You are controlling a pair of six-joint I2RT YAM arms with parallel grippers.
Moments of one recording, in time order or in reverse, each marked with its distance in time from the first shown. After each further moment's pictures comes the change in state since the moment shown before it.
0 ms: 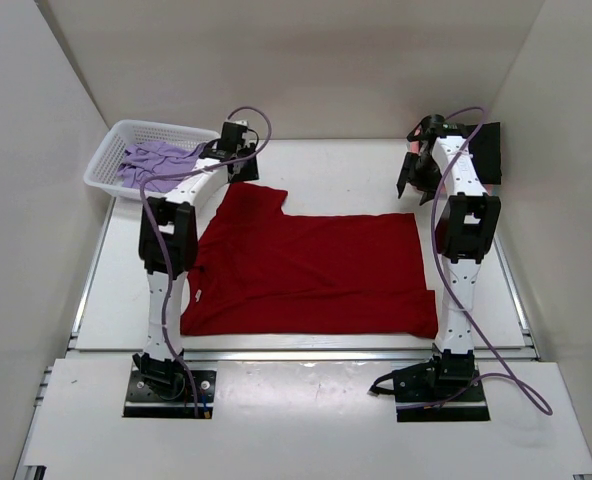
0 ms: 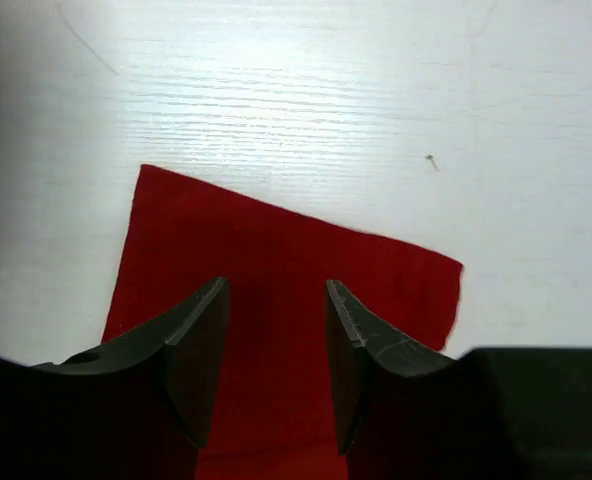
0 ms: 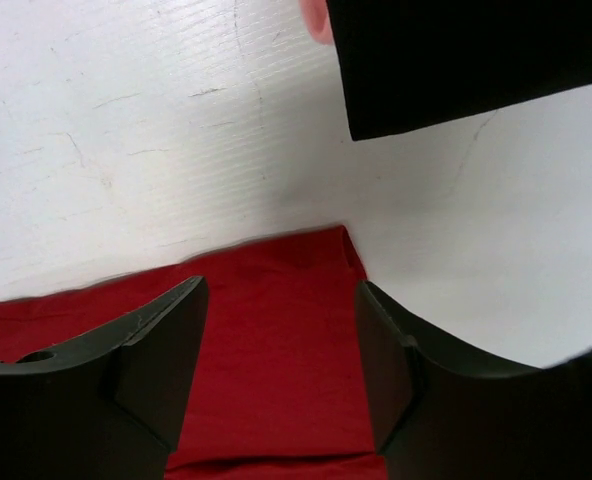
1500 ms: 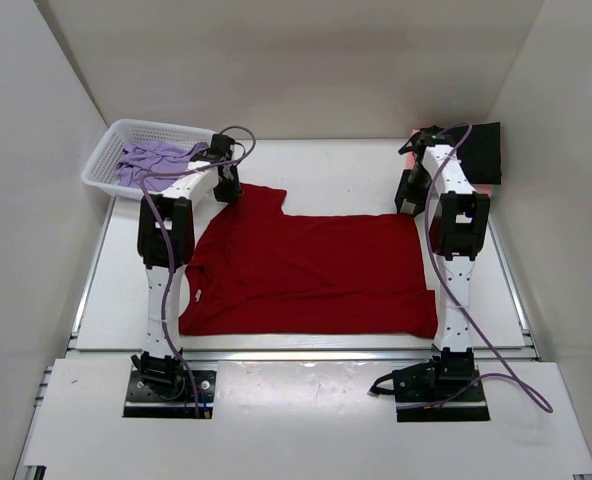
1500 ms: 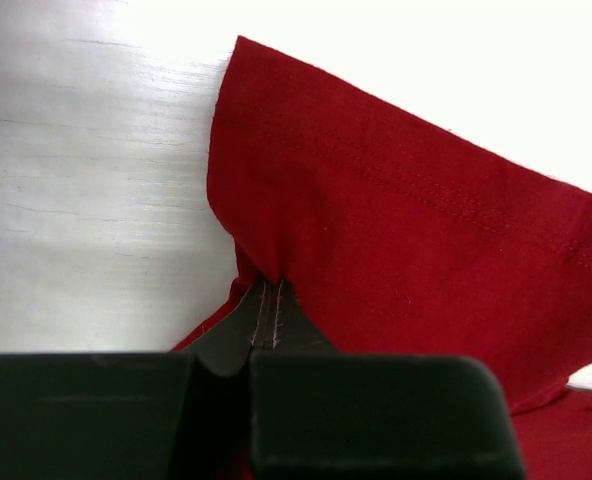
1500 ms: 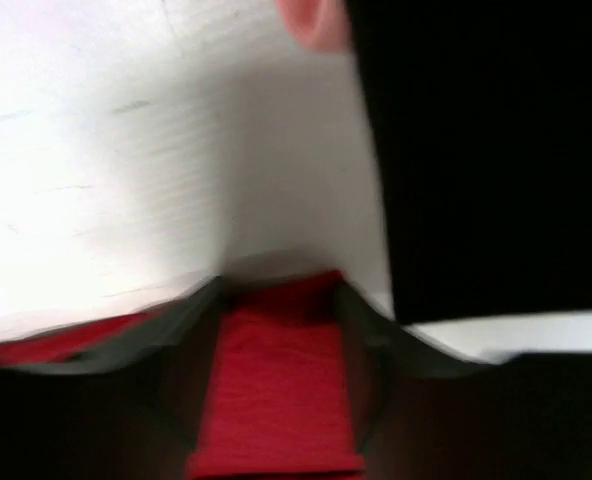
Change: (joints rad) left arm 0.068 0.139 0.058 -0.206 0.028 -0.037; right arm 0.017 0.092 -0.031 0.001 0.006 0.019
